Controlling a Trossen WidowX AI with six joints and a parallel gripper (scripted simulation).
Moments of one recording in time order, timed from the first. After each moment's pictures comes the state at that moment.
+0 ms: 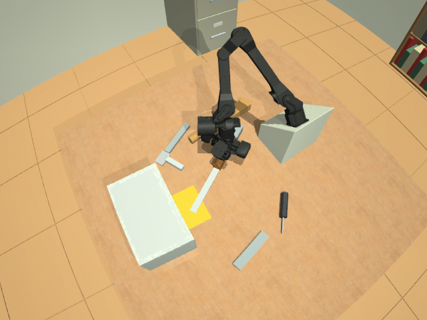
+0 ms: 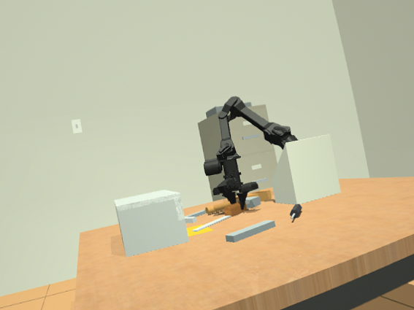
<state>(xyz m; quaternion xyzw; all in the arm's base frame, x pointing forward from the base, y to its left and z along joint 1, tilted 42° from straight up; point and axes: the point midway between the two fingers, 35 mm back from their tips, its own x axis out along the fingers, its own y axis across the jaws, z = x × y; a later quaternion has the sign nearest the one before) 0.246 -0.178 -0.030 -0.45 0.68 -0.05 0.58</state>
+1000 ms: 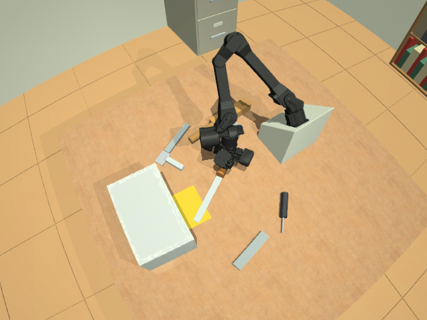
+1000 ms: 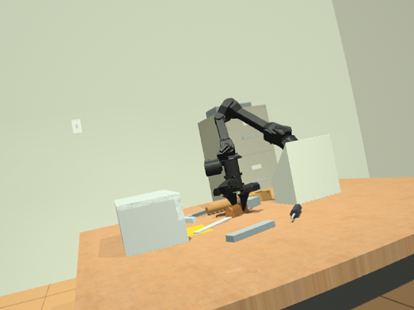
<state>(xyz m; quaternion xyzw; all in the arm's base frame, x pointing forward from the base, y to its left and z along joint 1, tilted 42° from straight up) 0.256 -0.151 -0.053 -0.46 0.68 -0.04 0.57</state>
